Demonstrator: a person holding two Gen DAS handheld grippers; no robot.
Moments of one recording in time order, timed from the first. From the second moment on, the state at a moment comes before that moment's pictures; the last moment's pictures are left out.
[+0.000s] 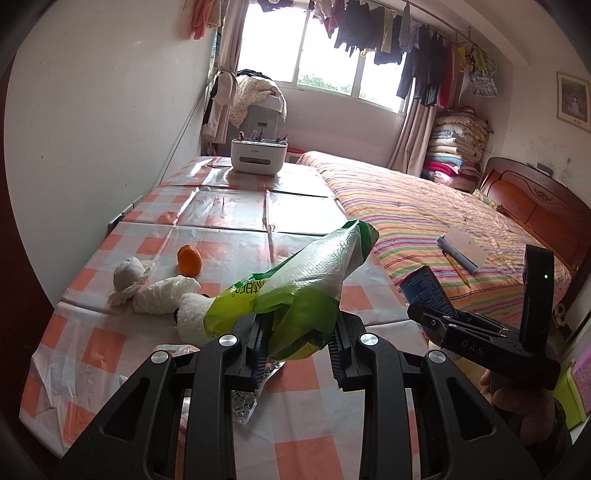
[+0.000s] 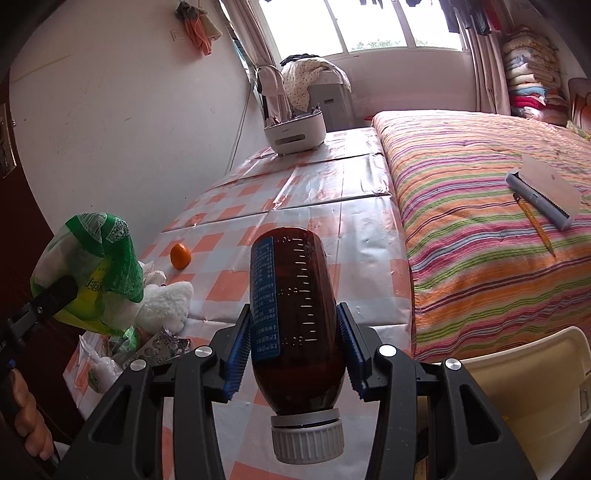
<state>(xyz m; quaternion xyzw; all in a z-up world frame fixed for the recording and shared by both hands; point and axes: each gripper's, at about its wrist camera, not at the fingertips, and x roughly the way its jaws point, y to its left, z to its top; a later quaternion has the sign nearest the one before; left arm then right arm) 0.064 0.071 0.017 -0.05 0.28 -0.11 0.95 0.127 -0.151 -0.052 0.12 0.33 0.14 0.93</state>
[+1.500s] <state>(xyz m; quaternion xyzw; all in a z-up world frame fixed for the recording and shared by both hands) 0.045 -0.069 -0.017 0.01 0.33 -0.24 0.91 0.044 -0.289 -0.077 0.23 0.27 -0.01 0.93</state>
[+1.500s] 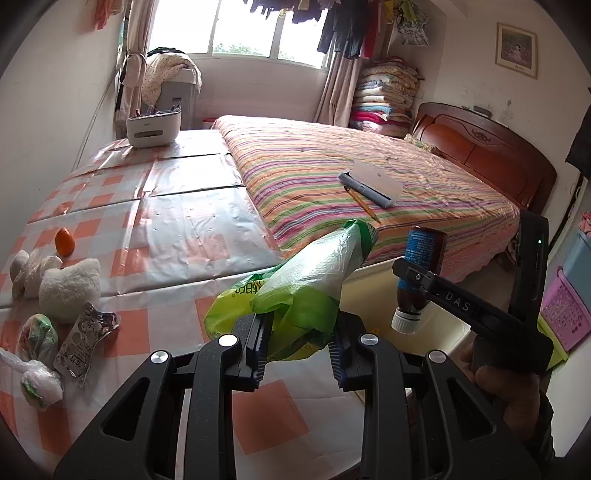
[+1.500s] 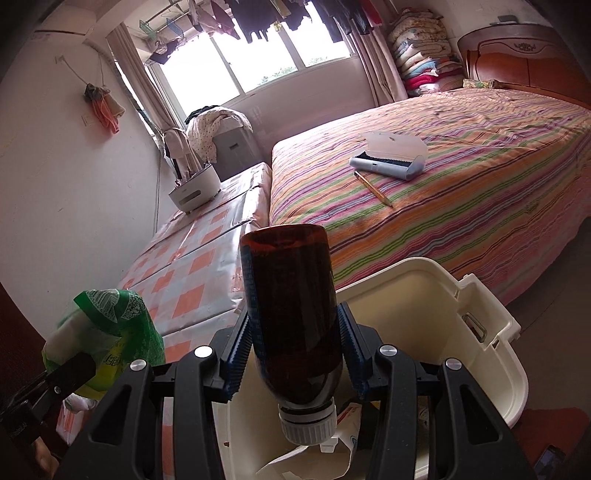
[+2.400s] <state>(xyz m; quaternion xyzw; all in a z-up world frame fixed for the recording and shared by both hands) 0.046 -0.126 -0.011 0.00 0.33 -0.30 0.89 -0.005 -0.349 -0.062 0.35 0.14 -0.10 0.92</state>
